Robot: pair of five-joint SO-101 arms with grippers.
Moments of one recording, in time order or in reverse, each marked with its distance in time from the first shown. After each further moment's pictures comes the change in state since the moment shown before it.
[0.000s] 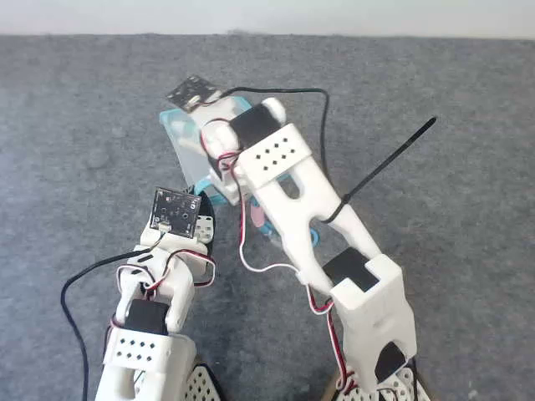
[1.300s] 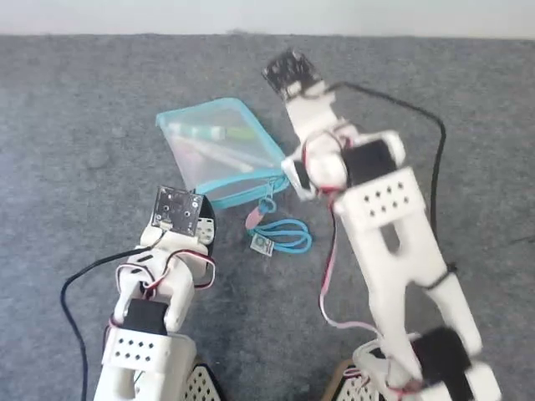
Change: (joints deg) left arm 0.1 0.0 -2.6 5.6 -0.4; right arm 15.5 -45.5 52.5 -26.2 3.5
